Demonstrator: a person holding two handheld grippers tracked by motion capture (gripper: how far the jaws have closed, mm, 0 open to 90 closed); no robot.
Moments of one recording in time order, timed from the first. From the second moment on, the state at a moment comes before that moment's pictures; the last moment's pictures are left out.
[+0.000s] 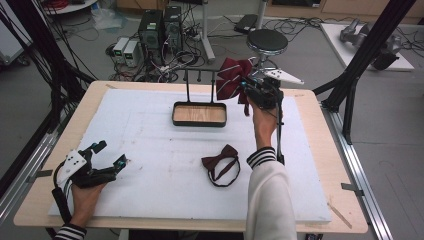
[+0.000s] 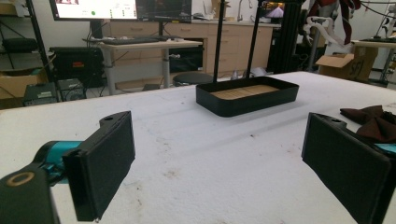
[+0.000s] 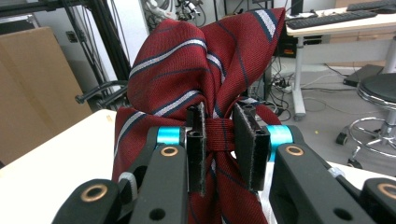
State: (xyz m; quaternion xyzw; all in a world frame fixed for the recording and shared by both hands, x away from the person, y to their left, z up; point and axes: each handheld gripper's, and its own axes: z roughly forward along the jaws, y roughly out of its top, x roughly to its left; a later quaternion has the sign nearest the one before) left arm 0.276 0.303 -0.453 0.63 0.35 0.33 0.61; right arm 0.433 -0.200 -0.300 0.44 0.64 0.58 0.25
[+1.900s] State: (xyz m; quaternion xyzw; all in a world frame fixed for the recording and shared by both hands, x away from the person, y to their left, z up) left arm 0.276 0.304 -0.453 0.62 0.36 0.32 0.62; right arm 0.469 -0.152 -0.320 0.42 0.70 0.55 0.16
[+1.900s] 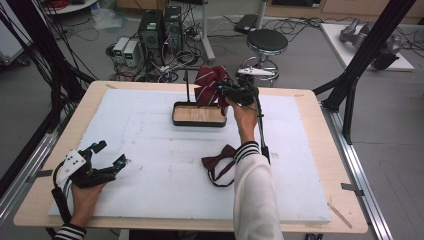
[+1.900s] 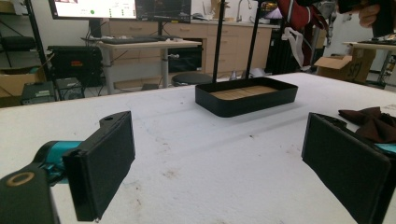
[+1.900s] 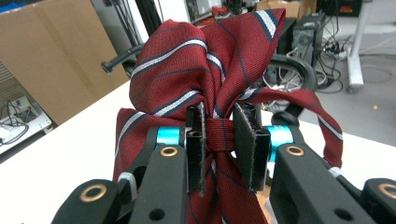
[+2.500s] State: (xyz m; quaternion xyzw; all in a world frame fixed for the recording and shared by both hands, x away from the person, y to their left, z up) left arm 0.276 0.304 -0.453 0.62 0.35 0.32 0.62; right arm 0.470 -0.153 -0.323 0.42 0.72 0.53 0.16
